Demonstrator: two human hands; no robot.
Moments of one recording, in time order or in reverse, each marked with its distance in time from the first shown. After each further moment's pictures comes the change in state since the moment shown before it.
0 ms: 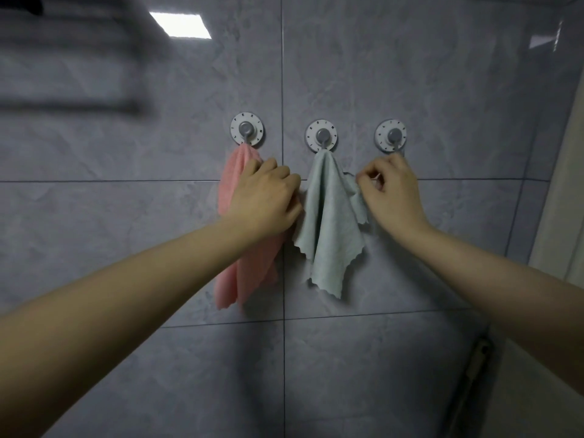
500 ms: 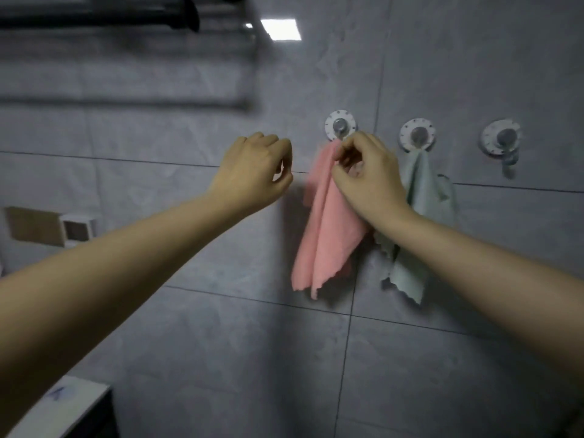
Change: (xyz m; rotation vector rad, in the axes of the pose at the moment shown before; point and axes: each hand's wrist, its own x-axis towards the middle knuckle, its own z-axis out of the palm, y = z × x) left_hand -0.068 -0.100 -0.076 0.004 0.020 -0.201; right_hand -0.002 -0.133 0.080 0.386 -0.051 -0.292
